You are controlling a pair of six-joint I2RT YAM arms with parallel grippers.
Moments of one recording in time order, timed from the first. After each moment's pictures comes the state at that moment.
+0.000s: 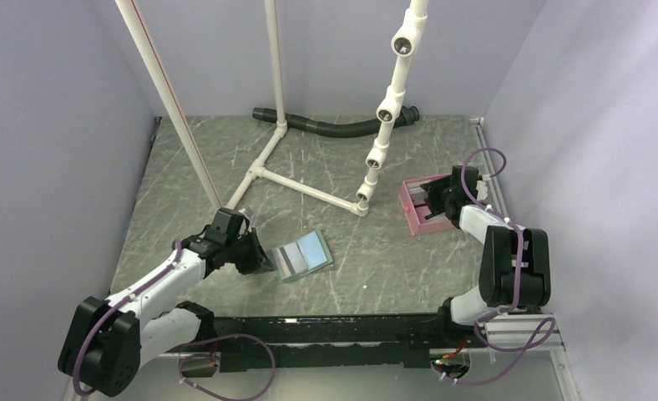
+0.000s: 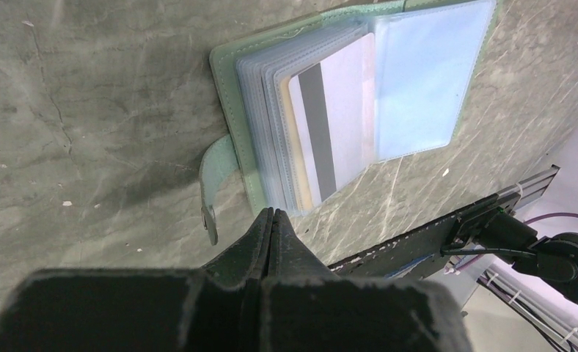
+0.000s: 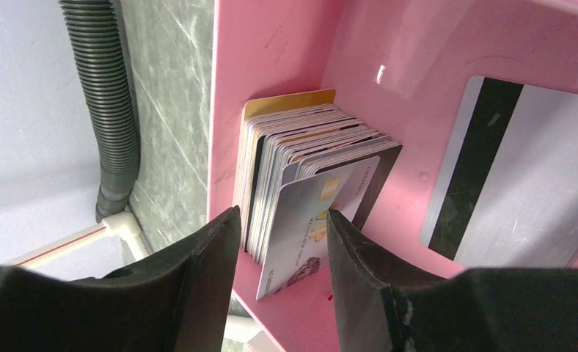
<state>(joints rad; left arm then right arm) -0.41 1.04 0.48 -0.42 0.32 -0.78 -0.09 1.50 0.71 0.07 -0.04 1.18</state>
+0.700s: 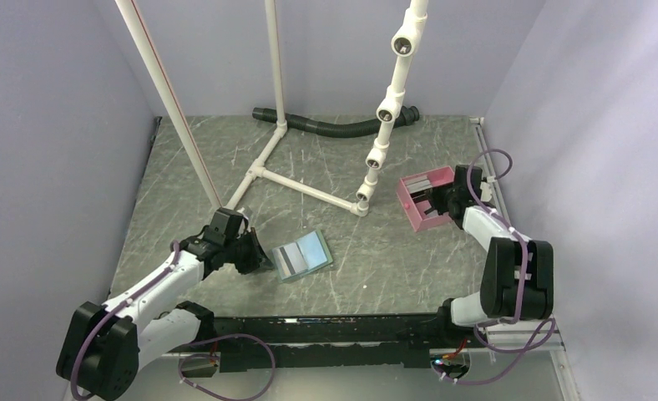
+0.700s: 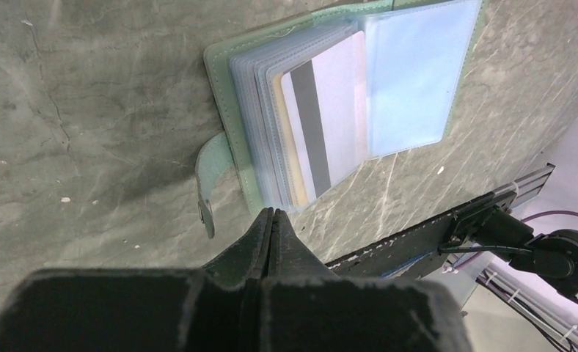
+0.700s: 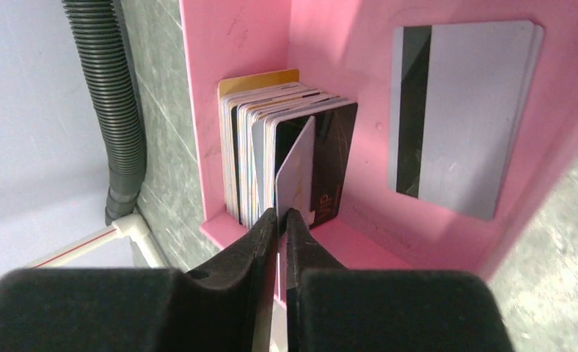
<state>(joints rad) -0.41 1.02 0.48 -0.43 0.32 -0.78 -0.09 1.44 0.72 -0.02 -0.03 1.21</state>
